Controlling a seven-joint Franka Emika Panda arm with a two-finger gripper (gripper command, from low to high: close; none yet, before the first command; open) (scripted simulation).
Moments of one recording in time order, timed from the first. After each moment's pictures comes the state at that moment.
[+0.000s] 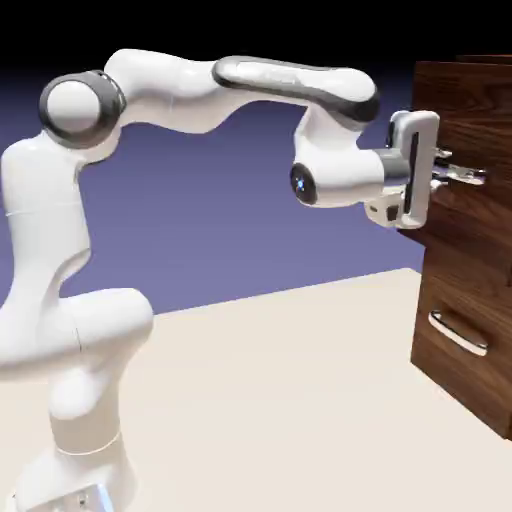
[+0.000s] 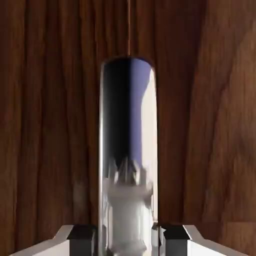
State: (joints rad) arm 1.82 0.43 -1.99 -2.05 2.66 2.72 0.06
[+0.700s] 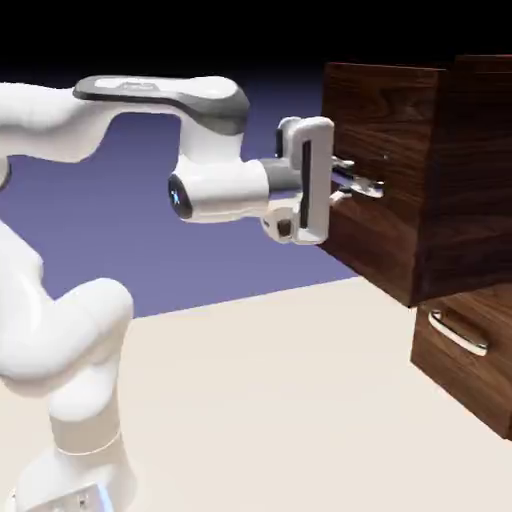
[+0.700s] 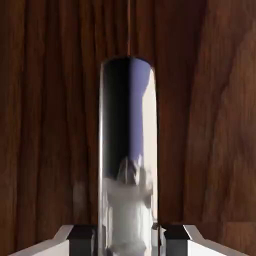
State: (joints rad) arm 2.54 0.96 -2.66 -2.66 2.39 2.71 0.33
